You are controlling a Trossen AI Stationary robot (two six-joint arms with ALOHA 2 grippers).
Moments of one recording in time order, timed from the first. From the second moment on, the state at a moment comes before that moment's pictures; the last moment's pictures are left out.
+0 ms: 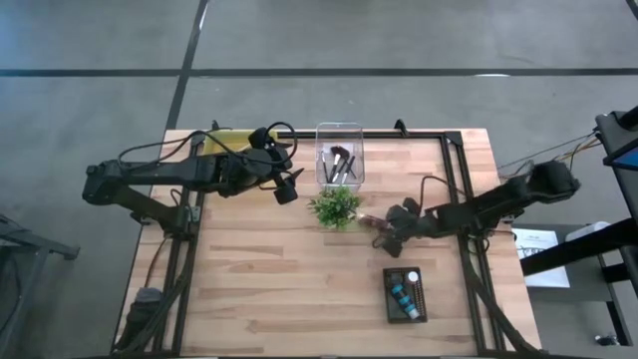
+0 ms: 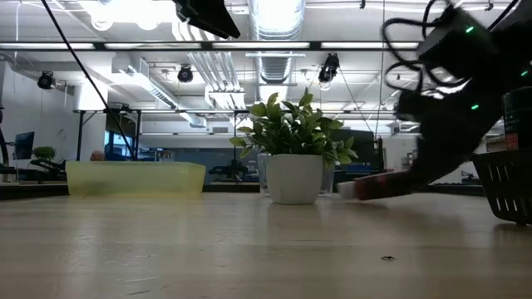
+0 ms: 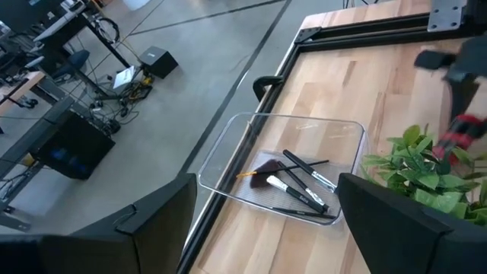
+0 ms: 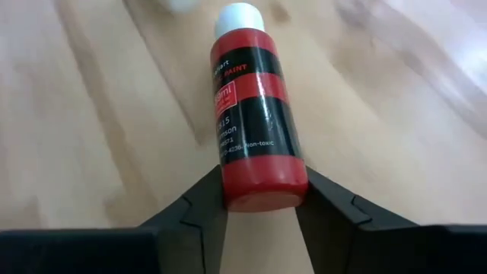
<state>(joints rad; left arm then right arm) 0.05 1.31 1.23 -0.47 -0.59 0.15 0.18 1.30 0.36 0.00 0.36 0.63</state>
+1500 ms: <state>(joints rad) 0.05 1.31 1.22 -0.48 -0.59 0.16 0.81 1.51 1.30 -1.10 -0.24 1.28</state>
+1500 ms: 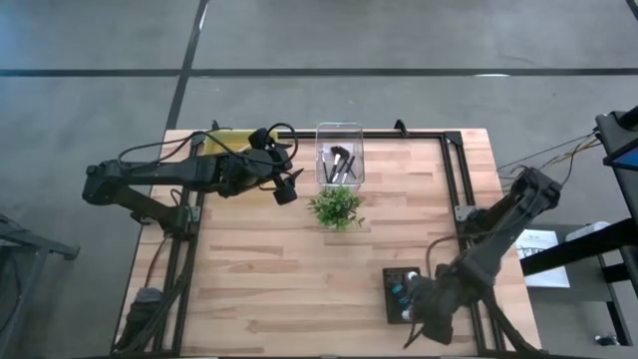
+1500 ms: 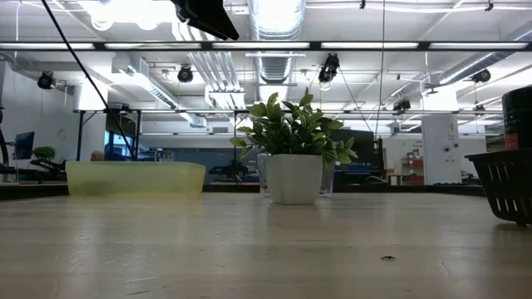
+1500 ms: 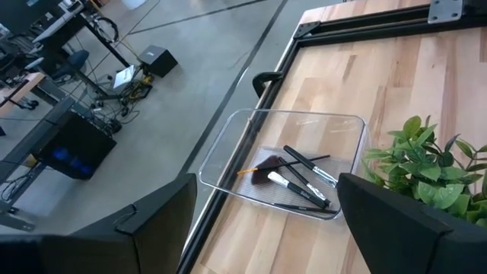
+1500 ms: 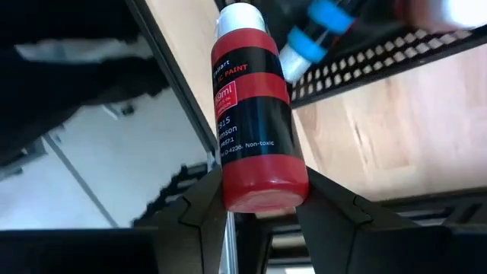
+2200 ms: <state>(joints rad) 0.05 1.31 1.22 -0.50 -0.58 0.14 0.63 1.70 1.34 -1.20 -0.40 1.11</state>
